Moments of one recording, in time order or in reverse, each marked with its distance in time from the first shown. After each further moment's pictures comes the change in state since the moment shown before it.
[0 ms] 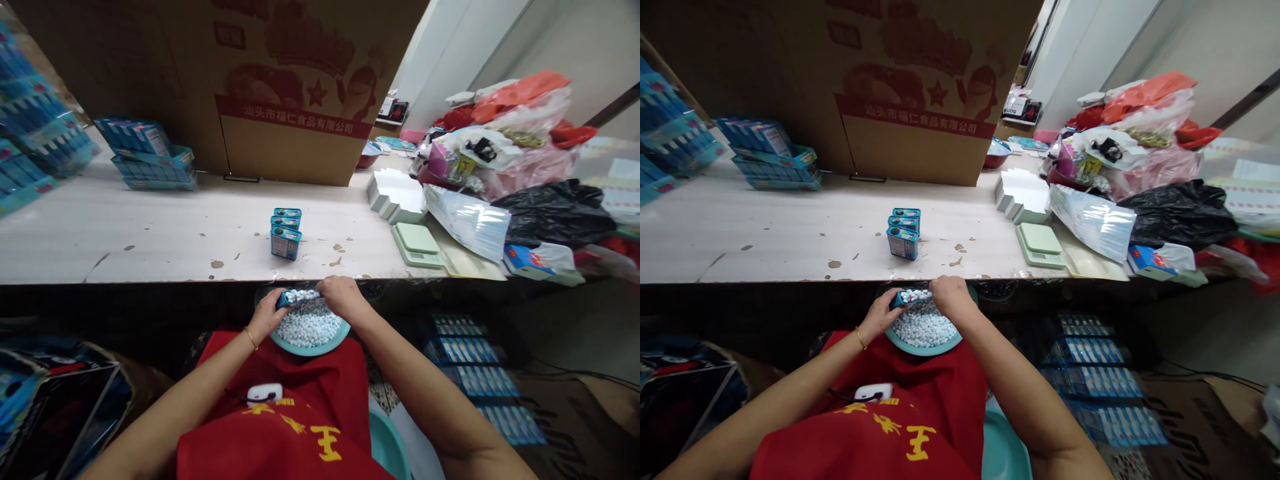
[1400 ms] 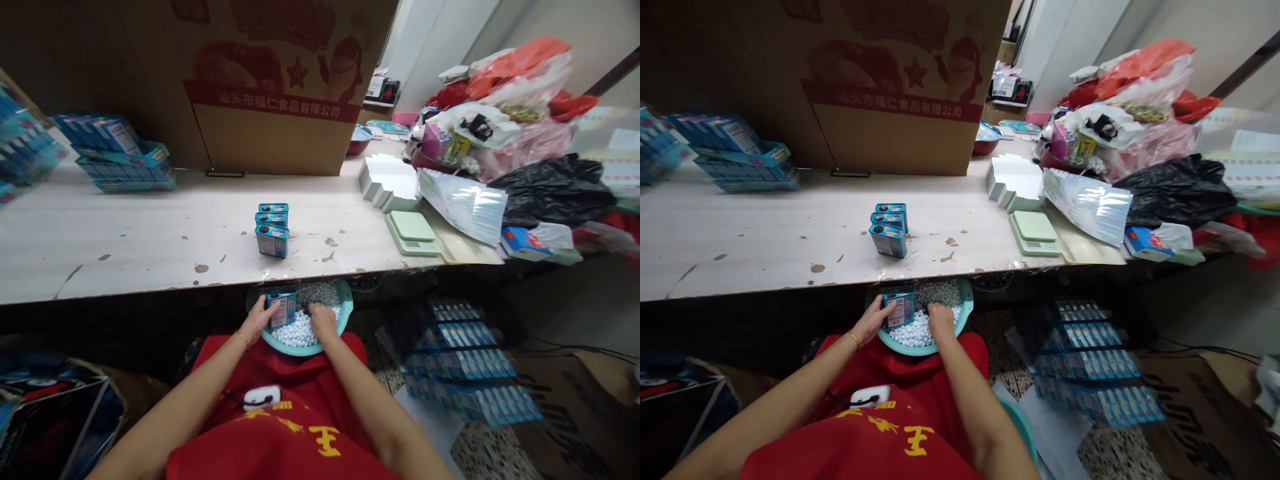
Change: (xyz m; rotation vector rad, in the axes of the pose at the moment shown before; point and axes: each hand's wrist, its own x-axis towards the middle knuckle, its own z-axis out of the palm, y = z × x) left_hand 0.001 -0.030 0.019 -0.493 -0.027 -0.436; right_hand 0.009 -0.007 0.149 0.290 -0.010 0.248
